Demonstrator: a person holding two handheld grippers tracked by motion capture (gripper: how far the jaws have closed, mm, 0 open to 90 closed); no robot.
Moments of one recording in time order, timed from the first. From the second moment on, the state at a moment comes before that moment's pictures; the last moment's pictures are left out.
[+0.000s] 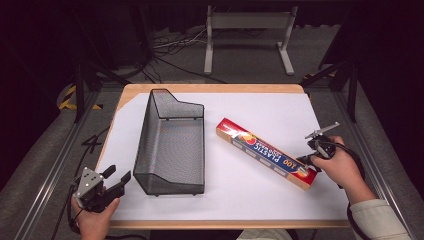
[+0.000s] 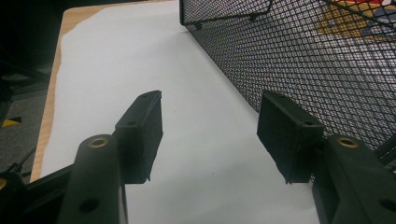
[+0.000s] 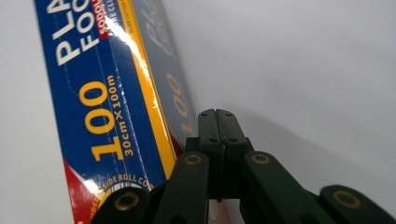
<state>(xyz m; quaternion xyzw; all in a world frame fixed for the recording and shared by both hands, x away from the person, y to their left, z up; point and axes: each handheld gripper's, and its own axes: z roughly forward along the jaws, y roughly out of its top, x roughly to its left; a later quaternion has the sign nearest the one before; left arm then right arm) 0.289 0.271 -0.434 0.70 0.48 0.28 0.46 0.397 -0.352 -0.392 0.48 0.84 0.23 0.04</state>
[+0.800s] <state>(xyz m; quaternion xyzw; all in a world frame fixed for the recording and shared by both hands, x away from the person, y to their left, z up) 0.289 0.272 -0.433 0.70 0.48 0.28 0.45 0.371 -0.330 -0.349 0.40 0.79 0.45 0.12</state>
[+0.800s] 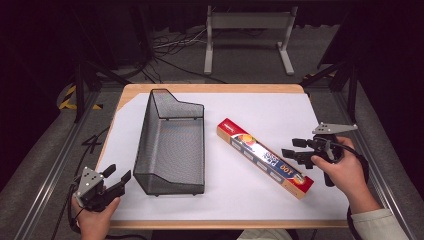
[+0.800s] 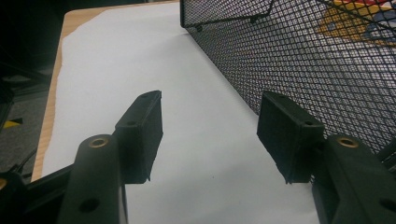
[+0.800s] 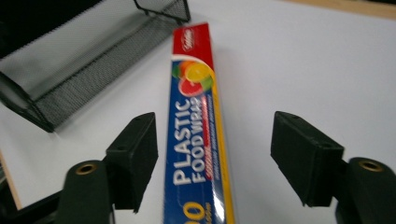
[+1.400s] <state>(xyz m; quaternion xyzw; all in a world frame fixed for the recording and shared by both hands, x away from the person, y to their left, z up) 0.287 0.274 -0.434 0.70 0.48 0.28 0.45 0.394 -0.268 -0.348 0.34 0.81 0.46 0.14</state>
